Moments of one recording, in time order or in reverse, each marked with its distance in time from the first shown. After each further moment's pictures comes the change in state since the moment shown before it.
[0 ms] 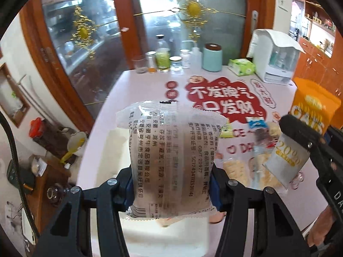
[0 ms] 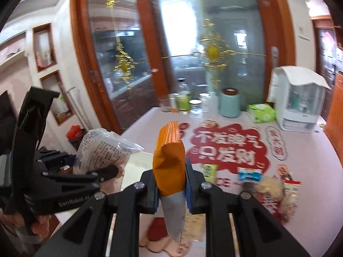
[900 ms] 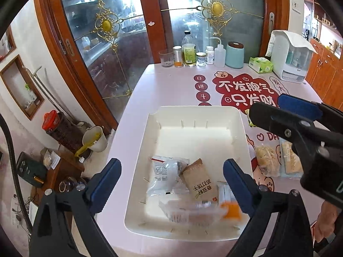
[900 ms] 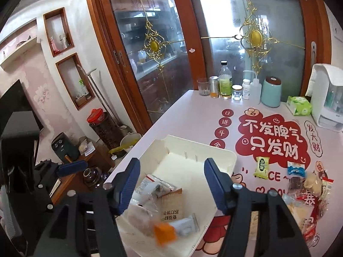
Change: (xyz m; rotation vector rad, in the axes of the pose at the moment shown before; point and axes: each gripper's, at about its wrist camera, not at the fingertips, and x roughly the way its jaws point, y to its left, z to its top) left arm -0.012 0.075 -0.040 -0.024 0.000 0.071; right arm 0.048 0.110 0.009 -0.020 0.132 0.113
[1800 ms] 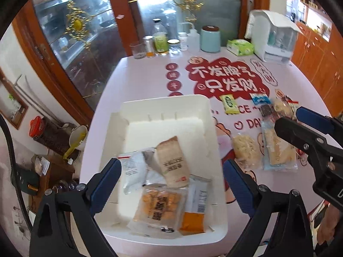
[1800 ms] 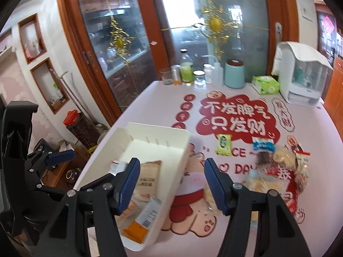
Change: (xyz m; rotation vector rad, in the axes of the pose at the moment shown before) left arm 0.024 -0.079 0.009 0.112 0.083 -0.077; right arm -0.033 -0.070 -0.034 0.124 0.054 -0.165
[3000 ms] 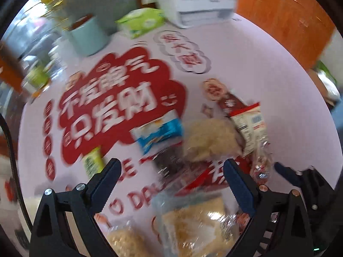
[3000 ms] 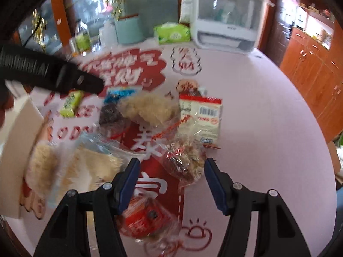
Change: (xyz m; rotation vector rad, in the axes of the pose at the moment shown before) left arm 0.180 -0.311 0.148 0.363 0.169 -0.227; right arm 0.082 -0.294 -0.087 0.090 0.166 -0.328
